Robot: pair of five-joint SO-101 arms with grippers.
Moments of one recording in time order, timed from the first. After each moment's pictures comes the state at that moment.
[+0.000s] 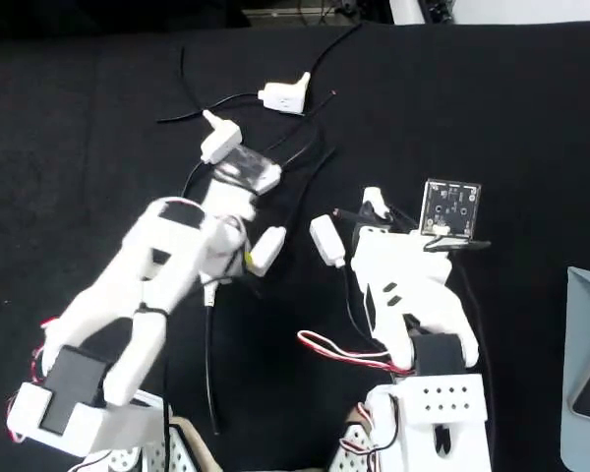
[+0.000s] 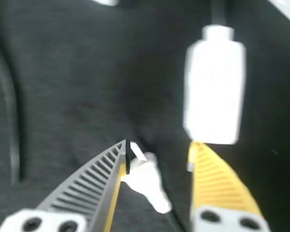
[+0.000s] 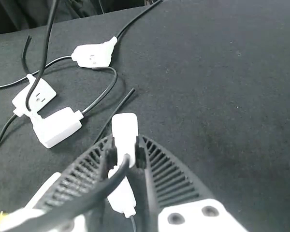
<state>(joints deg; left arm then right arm) 12.0 -7.9 37.1 50.7 -12.1 -2.9 -75.3 76.9 35.3 -11.6</state>
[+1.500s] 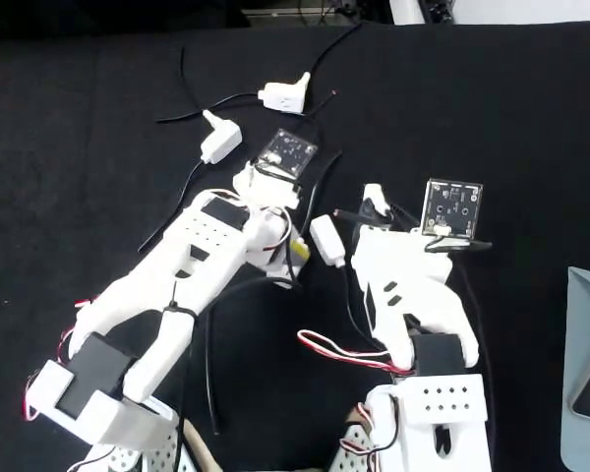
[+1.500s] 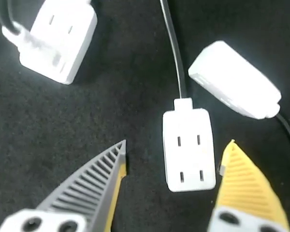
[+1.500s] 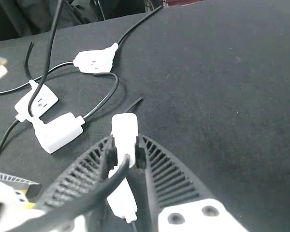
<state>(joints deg) 22.8 -2.8 28.9 46.2 -3.6 -2.9 -75.3 76.9 34.1 -11.6</state>
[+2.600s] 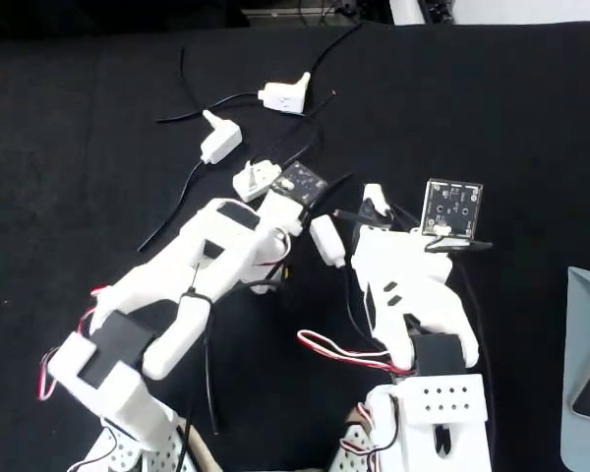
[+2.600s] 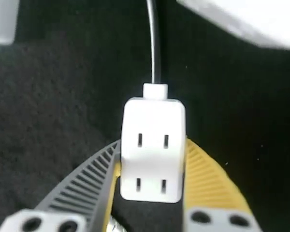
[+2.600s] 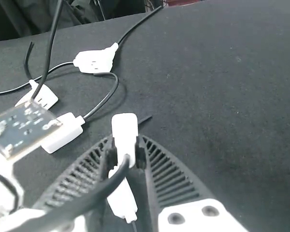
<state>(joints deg) 23.6 5.7 28.8 52.4 -11.8 -2.9 -75.3 76.9 34.1 -11.6</state>
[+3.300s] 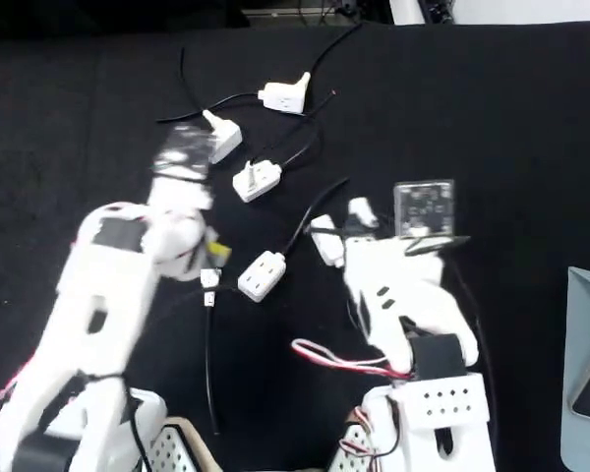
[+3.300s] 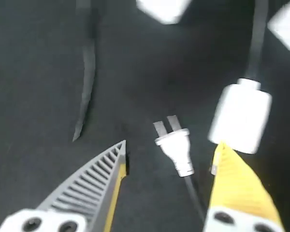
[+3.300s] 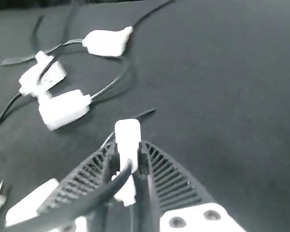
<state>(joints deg) 5.0 -31.5 40.5 62.6 -12.1 -6.4 -75.3 73.2 43.1 -3.7</state>
